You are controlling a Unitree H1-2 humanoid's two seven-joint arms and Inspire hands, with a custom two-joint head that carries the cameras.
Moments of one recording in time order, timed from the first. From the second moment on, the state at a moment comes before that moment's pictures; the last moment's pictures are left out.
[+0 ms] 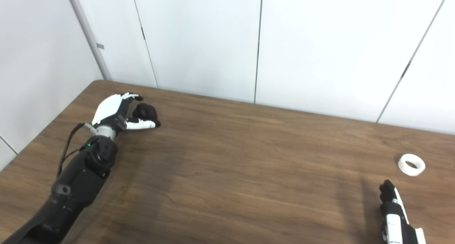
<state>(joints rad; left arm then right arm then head) -0.41 0.51 -0.03 0.38 0.55 0.29 0.10 0.16 -0.10 -0.09 -0.27 0.02 0.08 0.04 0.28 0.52</state>
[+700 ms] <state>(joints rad) -0.49 0.51 -0.05 0.56 0.54 0.31 0.13 0.16 -0.10 -0.08 -0.28 0.01 0.09 0.04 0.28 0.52</state>
